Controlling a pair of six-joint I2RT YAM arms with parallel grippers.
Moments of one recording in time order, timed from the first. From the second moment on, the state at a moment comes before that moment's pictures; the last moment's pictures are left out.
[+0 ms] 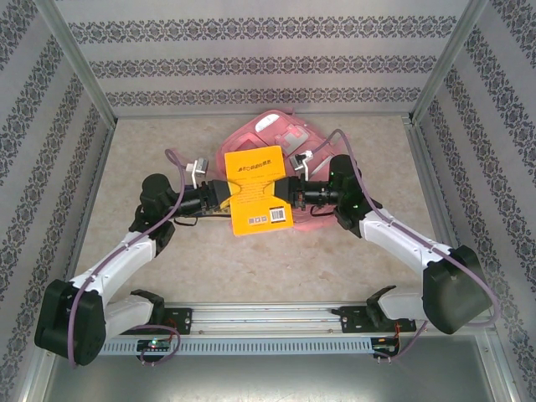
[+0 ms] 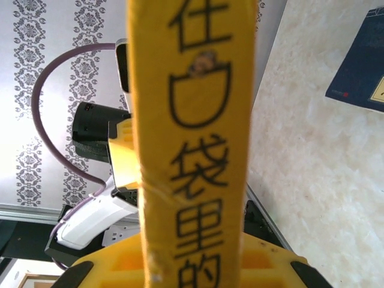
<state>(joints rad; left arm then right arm) -0.28 1.12 0.58 0.54 0.96 -1.23 0.48 1.30 0.80 0.34 -0.98 1.17</state>
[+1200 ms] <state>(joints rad) -0.37 1.18 0.59 0.66 0.70 -1.27 0.45 1.01 0.68 0.19 -0.51 1.08</state>
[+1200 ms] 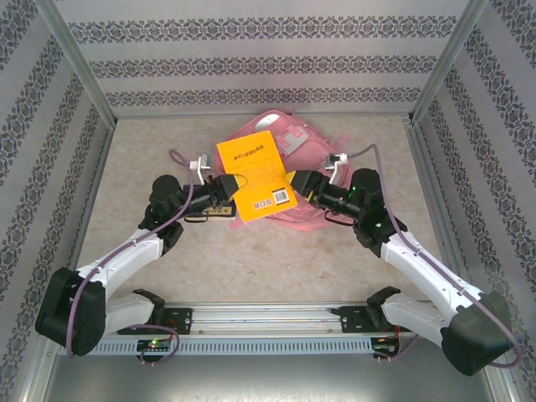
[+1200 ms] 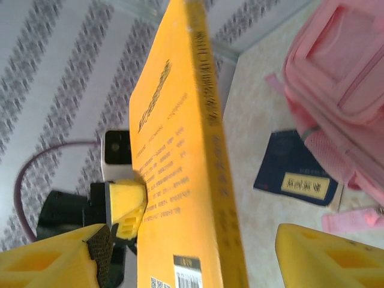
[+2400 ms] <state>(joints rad) -0.61 1.23 0.61 0.78 0.23 -1.25 0.77 1.12 0.50 0.77 0.07 1.26</state>
